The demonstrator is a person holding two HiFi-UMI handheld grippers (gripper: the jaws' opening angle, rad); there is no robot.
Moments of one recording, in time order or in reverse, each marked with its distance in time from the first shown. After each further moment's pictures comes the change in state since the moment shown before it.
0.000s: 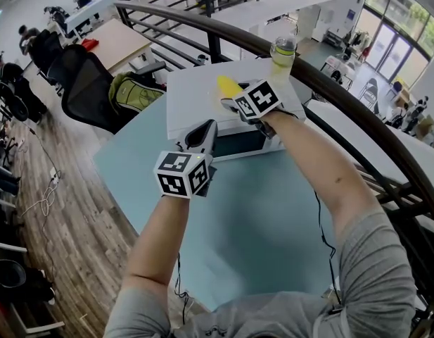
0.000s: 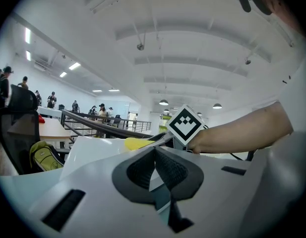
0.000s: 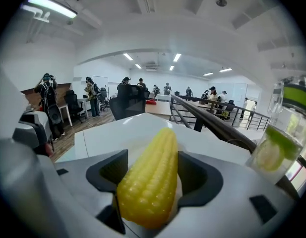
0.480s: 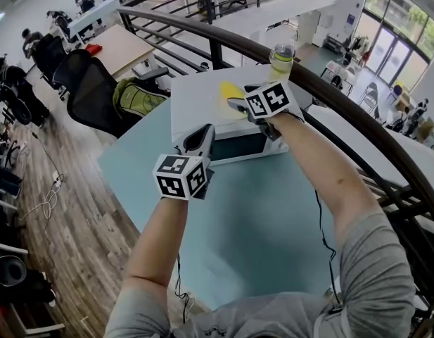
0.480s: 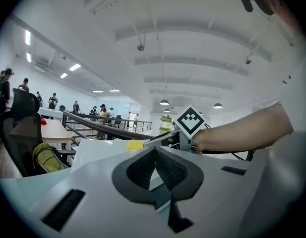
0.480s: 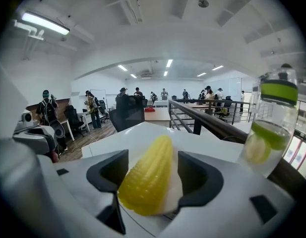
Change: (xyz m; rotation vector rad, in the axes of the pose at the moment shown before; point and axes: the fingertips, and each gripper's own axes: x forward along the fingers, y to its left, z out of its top) left arm -0.018 0.000 0.008 0.006 0.001 0.012; right arm -0.025 -0.009 0.007 0.120 -0.086 0.026
